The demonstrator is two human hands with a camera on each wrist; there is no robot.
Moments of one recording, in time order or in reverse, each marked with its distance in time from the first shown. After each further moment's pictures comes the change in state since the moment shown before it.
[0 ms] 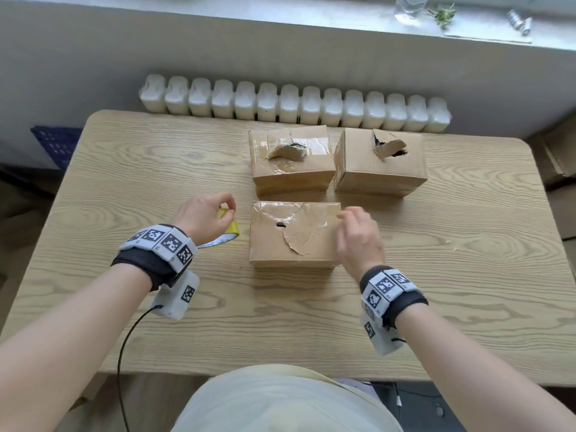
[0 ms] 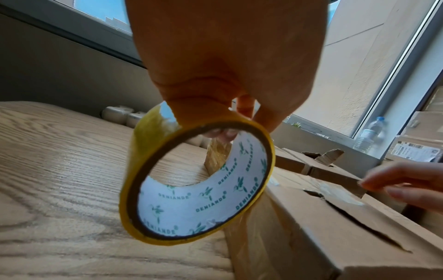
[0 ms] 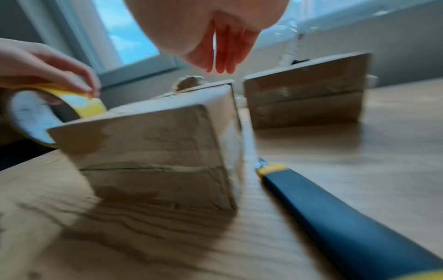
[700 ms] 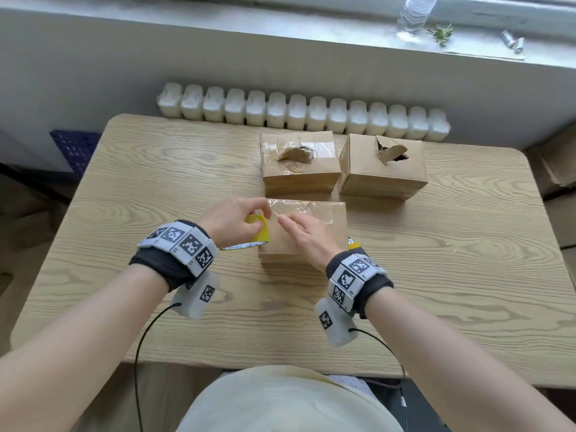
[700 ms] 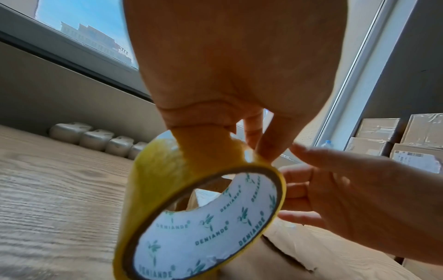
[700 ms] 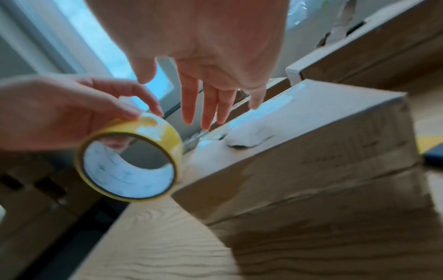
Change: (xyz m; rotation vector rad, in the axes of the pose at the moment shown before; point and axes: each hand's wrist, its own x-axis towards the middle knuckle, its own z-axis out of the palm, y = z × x) left_hand -0.033 0.039 -0.012 -0.102 -0.097 0.190; right_hand 0.014 -0.080 0.009 0.624 -0.480 0.190
